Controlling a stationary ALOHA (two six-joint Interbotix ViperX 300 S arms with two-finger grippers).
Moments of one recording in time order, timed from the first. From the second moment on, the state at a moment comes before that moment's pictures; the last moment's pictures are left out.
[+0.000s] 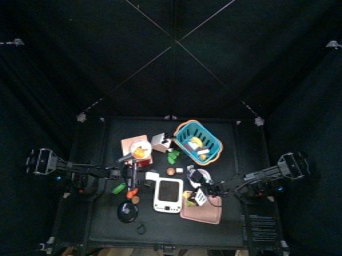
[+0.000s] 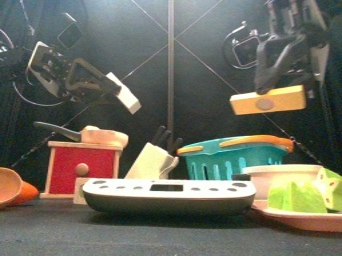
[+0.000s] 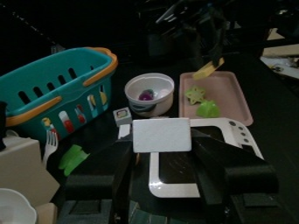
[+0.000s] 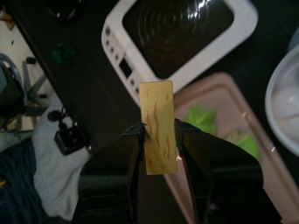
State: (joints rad) left arm 0.04 -0.33 1.16 0.07 -0.69 0.10; right arm 0.33 -0.31 0.78 -0.08 0.46 1.27
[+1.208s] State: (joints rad) left arm -0.09 -0.35 1.17 -0.04 -0.69 0.09; right arm 0.76 -0.05 0.74 -0.42 1.01 2.68
